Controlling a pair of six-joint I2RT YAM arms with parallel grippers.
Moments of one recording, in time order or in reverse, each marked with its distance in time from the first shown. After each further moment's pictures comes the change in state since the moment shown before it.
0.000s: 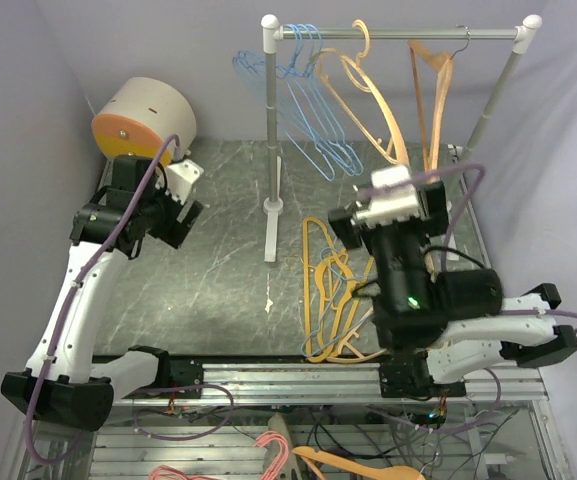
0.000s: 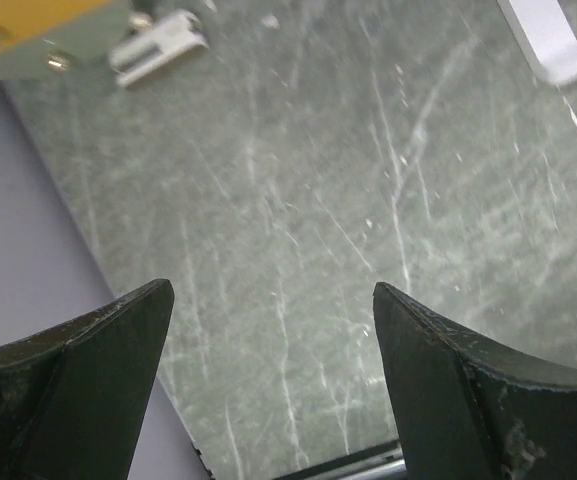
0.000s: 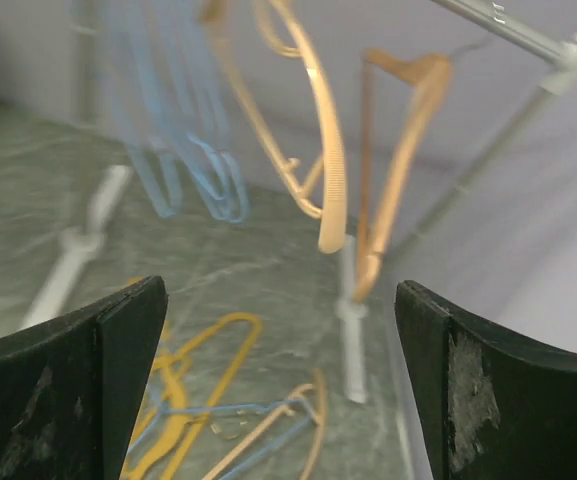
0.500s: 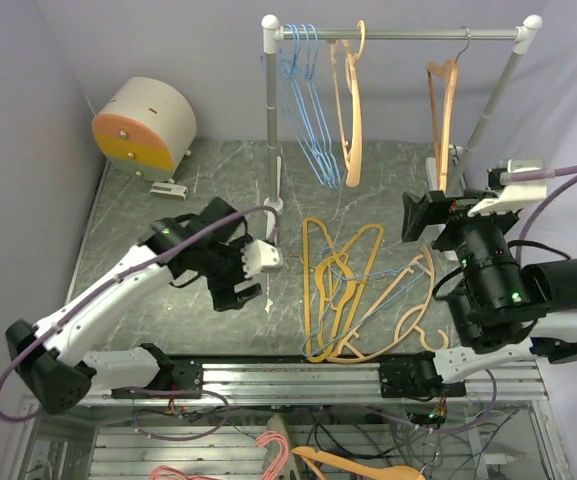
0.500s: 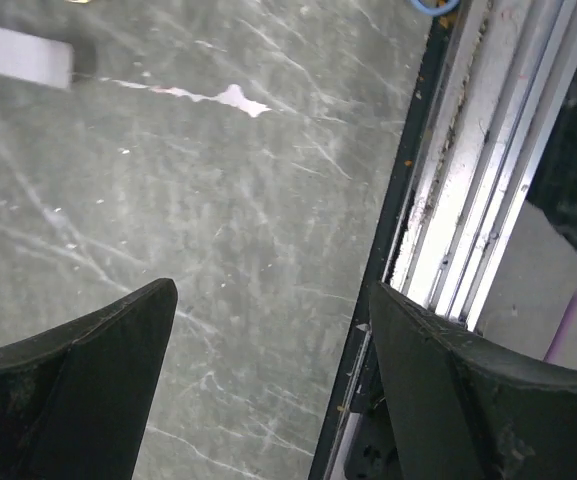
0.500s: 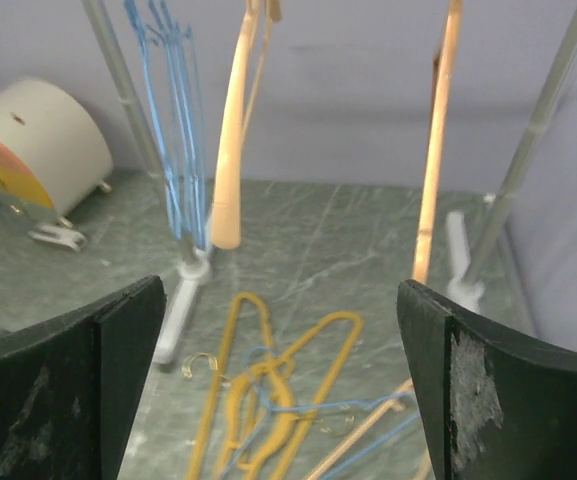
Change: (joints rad) left arm -0.488 0.028 -0.154 -0.151 0.325 0.160; right arm 0.181 -0.276 -0.067 0.098 0.003 0.127
